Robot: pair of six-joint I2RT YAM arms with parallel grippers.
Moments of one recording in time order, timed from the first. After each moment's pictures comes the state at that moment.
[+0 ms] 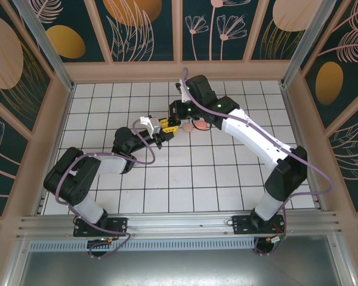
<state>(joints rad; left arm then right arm) -0.50 1.64 0.60 1.27 0.68 -0.08 0.72 1.64 1.60 -0.62 -0.20 0.44</state>
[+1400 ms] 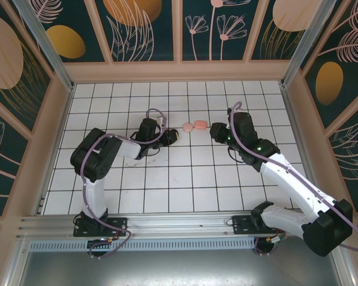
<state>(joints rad) -0.50 1.99 0.88 0.52 0.38 -0.71 0.56 1.07 0.90 -0.41 0.08 0.62</state>
